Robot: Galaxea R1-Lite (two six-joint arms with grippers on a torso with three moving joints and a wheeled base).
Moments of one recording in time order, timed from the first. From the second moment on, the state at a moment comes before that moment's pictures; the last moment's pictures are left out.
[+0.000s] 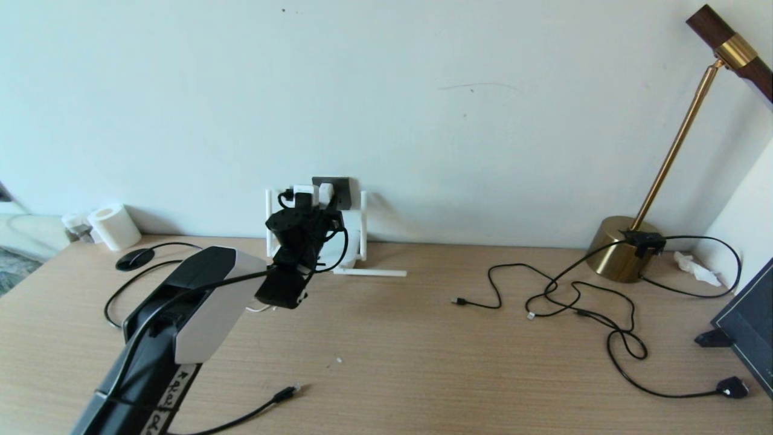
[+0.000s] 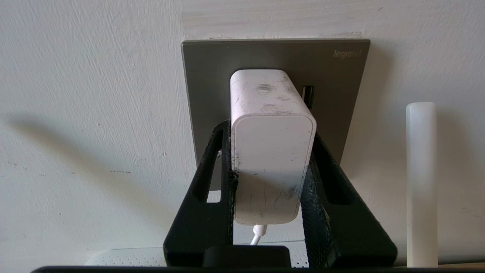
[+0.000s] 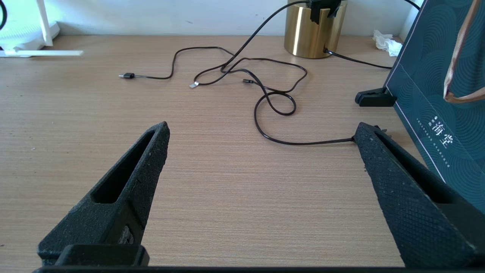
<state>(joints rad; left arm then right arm) -0.26 2.75 -1.89 -1.17 0.11 0.09 0.00 0.00 0.00 -0.01 -0.02 0.04</state>
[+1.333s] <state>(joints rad) -0.26 2.77 -1.92 -1.14 0.11 0.09 0.00 0.00 0.00 -0.01 -0.02 0.04</state>
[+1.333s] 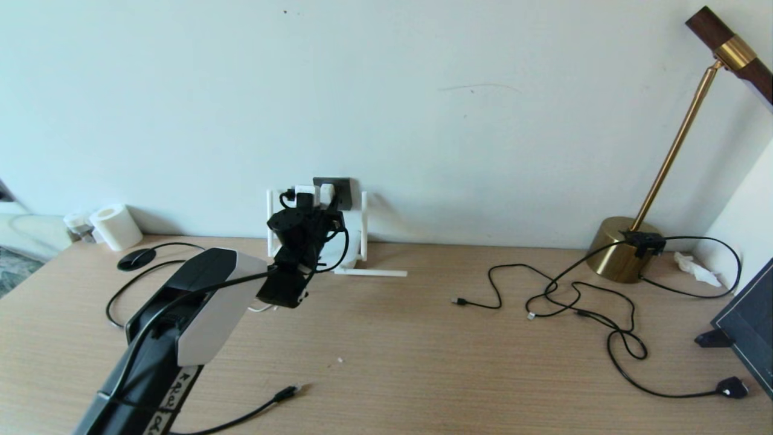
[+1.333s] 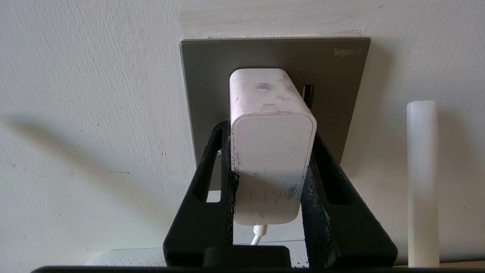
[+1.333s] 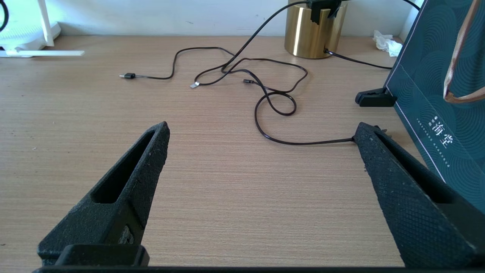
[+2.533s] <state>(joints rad) -0.26 2.77 -1.92 -1.15 0.12 0.09 0.00 0.00 0.00 -0.01 -0.02 0.04</state>
